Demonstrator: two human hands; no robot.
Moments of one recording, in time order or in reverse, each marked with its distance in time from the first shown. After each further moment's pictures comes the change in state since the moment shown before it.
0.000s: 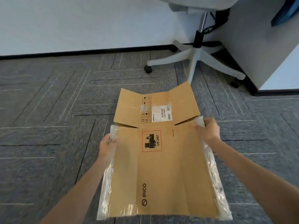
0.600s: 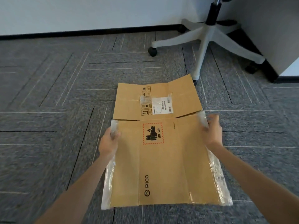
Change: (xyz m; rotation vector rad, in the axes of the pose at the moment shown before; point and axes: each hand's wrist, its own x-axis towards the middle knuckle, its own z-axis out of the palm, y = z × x) left_hand 0.041 -0.078 -0.003 0.446 0.056 0.131; right_hand -0.006 0.053 0.046 -0.093 0.056 -0.120
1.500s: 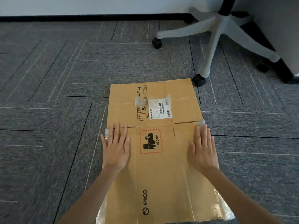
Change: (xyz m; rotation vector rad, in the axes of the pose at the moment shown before) left_hand 0.001 -0.029 0.030 0.758 -0.033 0.371; right_hand -0.035 0.044 0.066 -0.715 -0.191 -0.306
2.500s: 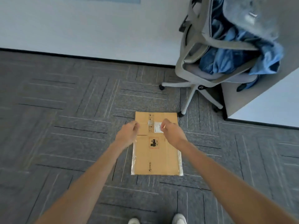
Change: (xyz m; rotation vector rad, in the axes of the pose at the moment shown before) left_hand -0.107 0.059 -0.614 -0.637 -0.309 -0.128; right_hand -0.139 -0.246 -0.577 0.271 -0.350 -0.156
